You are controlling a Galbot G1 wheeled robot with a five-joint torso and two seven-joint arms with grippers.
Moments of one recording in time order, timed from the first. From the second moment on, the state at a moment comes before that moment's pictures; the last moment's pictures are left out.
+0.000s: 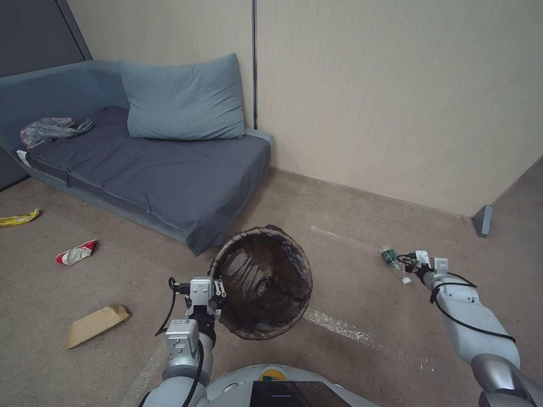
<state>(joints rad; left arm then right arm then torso) 1.92 -1.55 -0.23 -2.48 0.11 0.39 -0.22 -0.83 1.00 0.67 0.73 0.22 -0.15 -0.32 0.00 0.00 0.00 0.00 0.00</state>
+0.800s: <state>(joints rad) 1.92 -1.55 -0.21 -2.48 0.12 0.38 -0.22 -0.81 1.00 0.65 0.77 0.22 -0.17 -0.30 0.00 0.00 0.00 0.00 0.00</state>
